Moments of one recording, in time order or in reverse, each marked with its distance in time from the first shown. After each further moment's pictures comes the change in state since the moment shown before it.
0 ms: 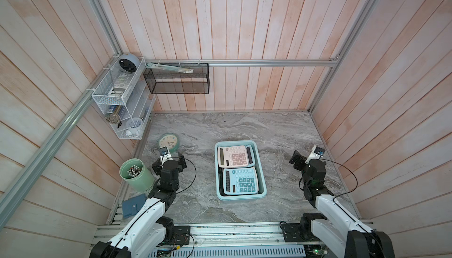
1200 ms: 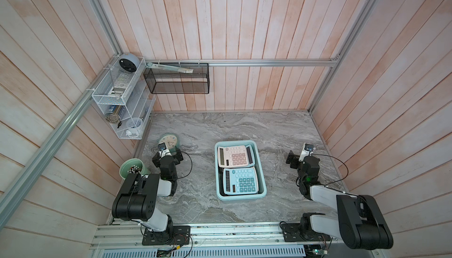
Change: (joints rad) left arm 0.184 0.663 -0.019 0.794 0.167 0.095; right arm 0.012 0.342 0.007 0.300 -0.006 -0.227
